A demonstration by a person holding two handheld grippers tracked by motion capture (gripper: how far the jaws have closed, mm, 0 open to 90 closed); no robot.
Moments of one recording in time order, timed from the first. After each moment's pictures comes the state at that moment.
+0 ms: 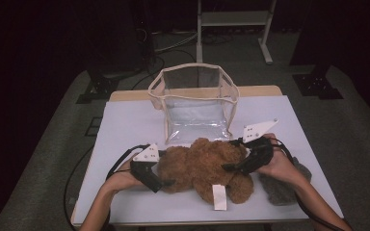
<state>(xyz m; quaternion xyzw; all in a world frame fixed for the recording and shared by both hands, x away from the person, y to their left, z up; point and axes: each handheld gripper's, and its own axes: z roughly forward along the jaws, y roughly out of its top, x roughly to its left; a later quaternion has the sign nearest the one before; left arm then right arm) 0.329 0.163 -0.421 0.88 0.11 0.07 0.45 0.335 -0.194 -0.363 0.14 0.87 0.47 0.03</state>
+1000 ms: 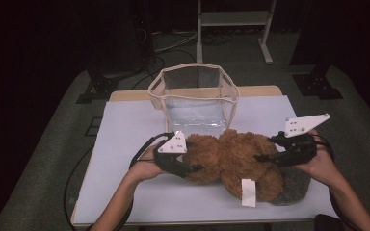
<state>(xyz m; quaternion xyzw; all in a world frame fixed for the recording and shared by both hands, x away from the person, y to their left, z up) 0.324 0.086 -0.361 0.88 0.05 0.11 0.46 0.309 -0.275 -0.319 0.18 0.86 0.47 0.07</state>
